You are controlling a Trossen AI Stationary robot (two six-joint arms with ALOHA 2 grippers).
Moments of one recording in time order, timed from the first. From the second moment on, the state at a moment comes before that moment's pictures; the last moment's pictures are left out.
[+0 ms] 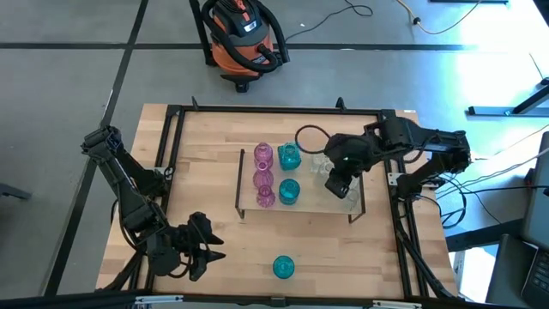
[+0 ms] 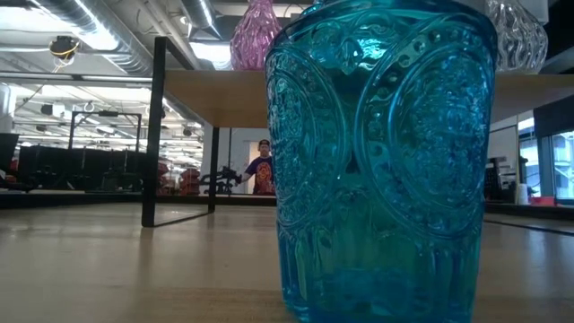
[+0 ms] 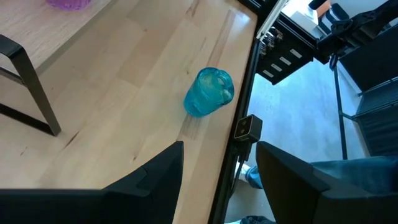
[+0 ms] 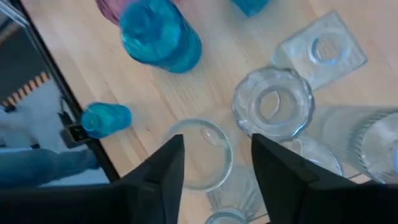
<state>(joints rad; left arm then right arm) -0.89 1.37 1.20 -0.64 -0.59 -1.20 0.12 1.57 1.96 -1.55 -0.03 0.70</state>
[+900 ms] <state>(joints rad) -0.89 1.37 1.20 -0.64 -0.57 -1.19 0.89 1.59 1.66 -0.70 0.50 0.83</state>
